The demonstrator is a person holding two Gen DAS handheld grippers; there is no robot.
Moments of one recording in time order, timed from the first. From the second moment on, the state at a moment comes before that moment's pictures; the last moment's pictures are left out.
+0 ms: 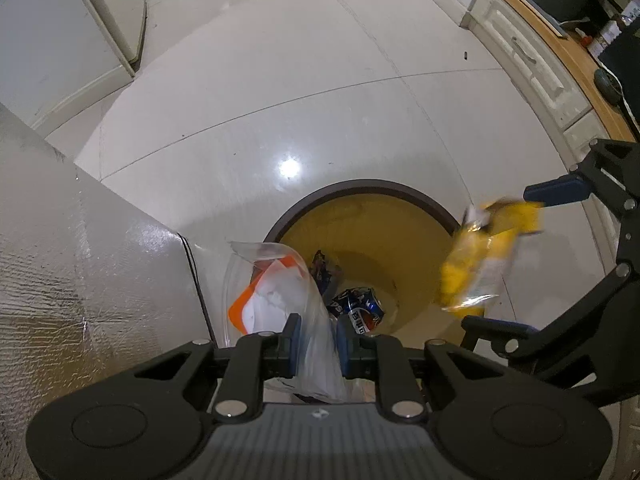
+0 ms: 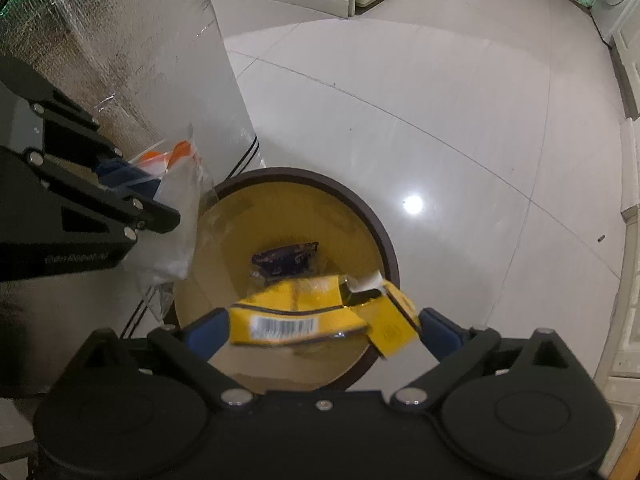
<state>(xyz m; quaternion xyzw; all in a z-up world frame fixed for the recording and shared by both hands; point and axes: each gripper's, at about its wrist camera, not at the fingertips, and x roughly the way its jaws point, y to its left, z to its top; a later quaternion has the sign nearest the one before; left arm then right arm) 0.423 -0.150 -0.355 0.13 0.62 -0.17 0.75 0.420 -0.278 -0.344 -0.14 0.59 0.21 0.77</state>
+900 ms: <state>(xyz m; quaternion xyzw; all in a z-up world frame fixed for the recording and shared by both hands) 0.413 -0.158 -0.366 0.17 0.64 -0.19 0.72 0.416 -0.269 -0.360 -0.15 0.63 0.22 0.73</state>
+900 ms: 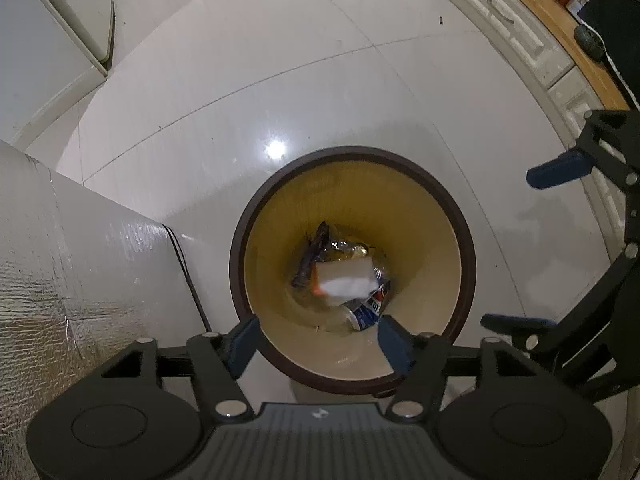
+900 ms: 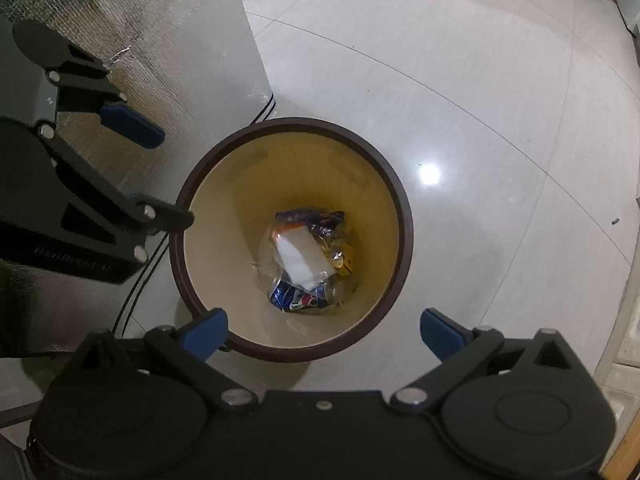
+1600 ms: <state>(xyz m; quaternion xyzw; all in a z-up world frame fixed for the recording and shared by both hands) 0.413 -0.145 -0.351 0.15 0.66 -0.16 0.72 0.415 -0.284 -0.338 -0.12 0.62 0.20 0.75</state>
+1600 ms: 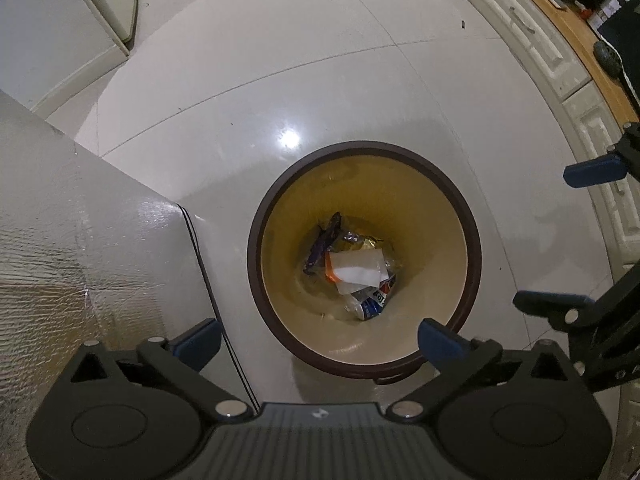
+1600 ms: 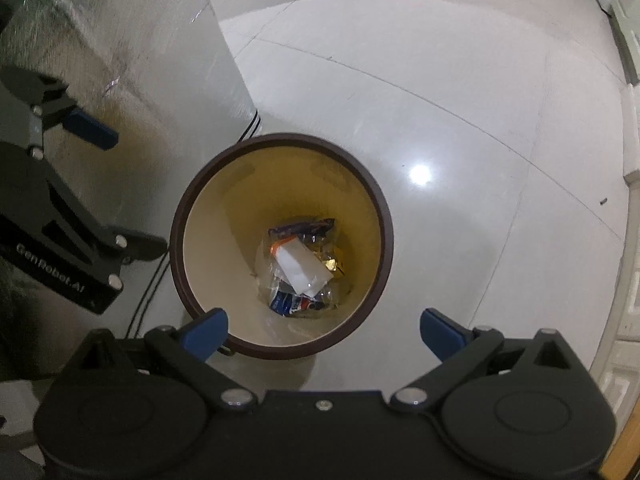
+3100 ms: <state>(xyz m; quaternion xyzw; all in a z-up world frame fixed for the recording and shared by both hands) 0.346 -0.097 -0.131 0.00 0.44 -0.08 0.89 0.354 -0.338 -0.111 -0.01 0.38 0.15 0.91</state>
